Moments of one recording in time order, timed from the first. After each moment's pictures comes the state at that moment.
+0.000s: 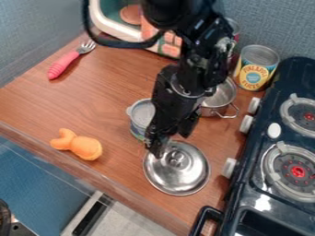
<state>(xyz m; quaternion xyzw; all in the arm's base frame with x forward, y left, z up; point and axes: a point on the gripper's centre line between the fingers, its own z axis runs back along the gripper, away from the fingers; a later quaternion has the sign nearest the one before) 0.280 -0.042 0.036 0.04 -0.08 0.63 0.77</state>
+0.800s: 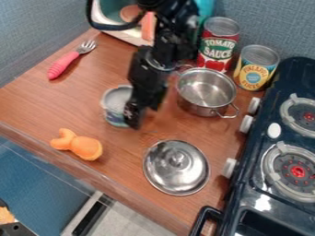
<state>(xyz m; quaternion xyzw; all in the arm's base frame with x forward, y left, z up) 0.309 0.036 0.027 0.08 -0.08 0.72 0.68</state>
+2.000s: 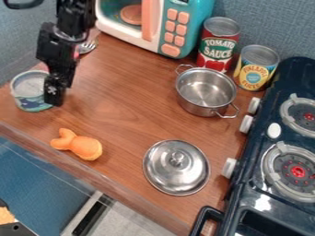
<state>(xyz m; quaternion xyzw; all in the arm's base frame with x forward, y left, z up) 0.266 0.160 0.034 0.12 -0.05 0.86 0.50</state>
